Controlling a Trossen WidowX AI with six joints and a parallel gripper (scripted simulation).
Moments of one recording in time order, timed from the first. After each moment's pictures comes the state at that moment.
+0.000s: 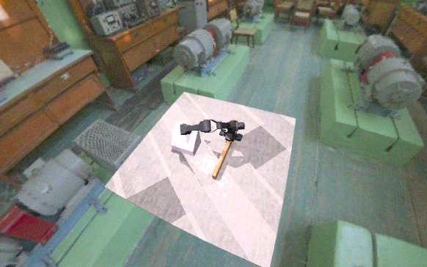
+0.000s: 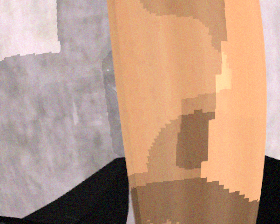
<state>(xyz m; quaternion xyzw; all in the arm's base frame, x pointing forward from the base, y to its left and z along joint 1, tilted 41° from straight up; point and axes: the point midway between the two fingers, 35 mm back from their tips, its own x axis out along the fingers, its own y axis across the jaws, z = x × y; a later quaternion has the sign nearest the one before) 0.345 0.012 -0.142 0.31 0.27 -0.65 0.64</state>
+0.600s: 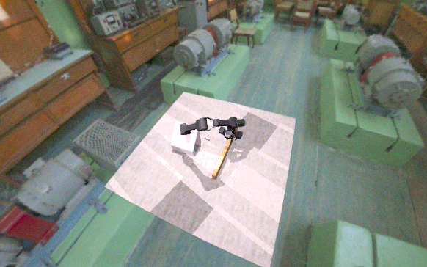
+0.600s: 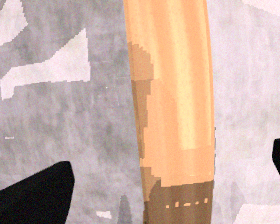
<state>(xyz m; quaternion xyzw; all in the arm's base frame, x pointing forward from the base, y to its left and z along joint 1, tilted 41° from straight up) 0.344 0.032 -0.105 0.31 0.28 -0.64 0.64</state>
